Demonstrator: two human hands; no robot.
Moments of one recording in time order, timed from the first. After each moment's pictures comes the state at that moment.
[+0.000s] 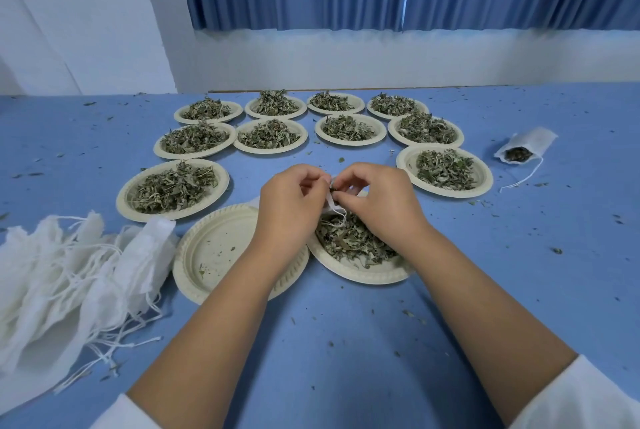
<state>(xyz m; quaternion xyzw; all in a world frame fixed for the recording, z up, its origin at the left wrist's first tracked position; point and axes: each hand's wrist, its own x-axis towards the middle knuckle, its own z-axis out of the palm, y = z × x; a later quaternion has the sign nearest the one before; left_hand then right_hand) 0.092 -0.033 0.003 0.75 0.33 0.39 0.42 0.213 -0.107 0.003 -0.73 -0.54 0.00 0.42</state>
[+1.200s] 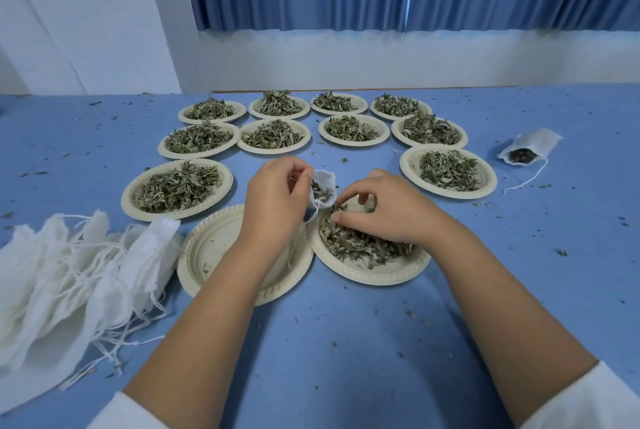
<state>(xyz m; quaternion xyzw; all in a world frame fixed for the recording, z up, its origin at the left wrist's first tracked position) 0.082 -0.012 -0.001 0.79 0.34 0.41 0.30 0.229 -0.117 0.013 -0.77 -0.59 0.08 0.23</state>
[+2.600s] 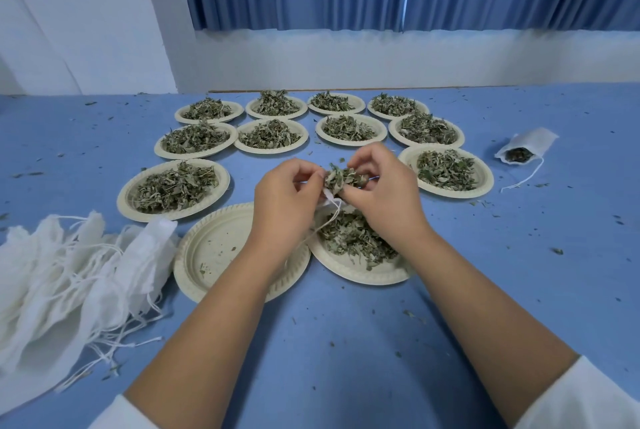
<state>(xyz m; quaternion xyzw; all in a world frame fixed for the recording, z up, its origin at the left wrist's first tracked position) 0.090 -0.030 0.006 0.71 0.35 0.42 0.46 0.209 -0.108 0.004 -0.71 -0.46 0.05 0.54</state>
